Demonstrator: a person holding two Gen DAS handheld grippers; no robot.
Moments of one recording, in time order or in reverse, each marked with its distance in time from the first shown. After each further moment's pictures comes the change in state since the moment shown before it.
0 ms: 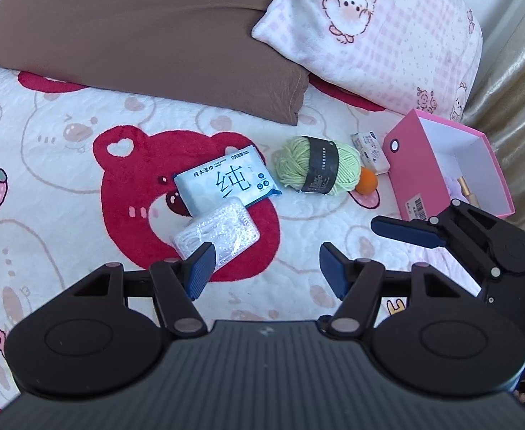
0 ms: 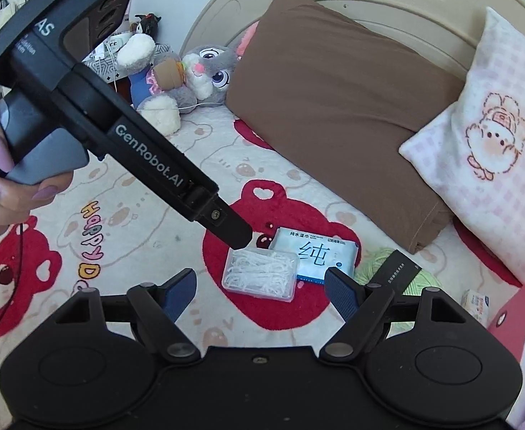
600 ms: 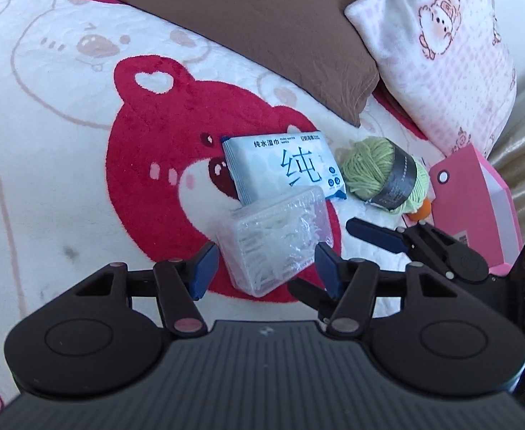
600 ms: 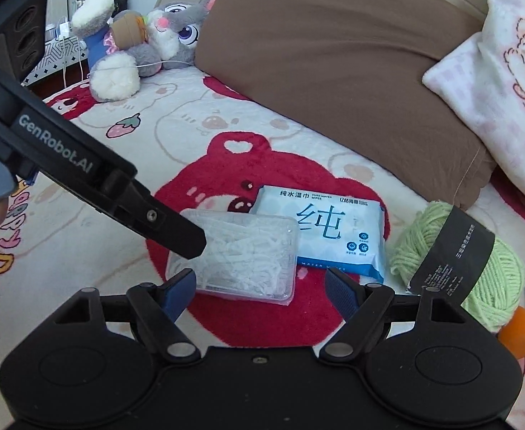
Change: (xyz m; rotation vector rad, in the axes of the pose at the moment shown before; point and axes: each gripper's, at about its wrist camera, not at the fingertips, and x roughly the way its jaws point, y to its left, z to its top) left arm 0.093 0.096 -0.037 -0.236 -0.080 -0.103; right arm 0.125 -0.019 -0.040 0.097 0.047 -0.028
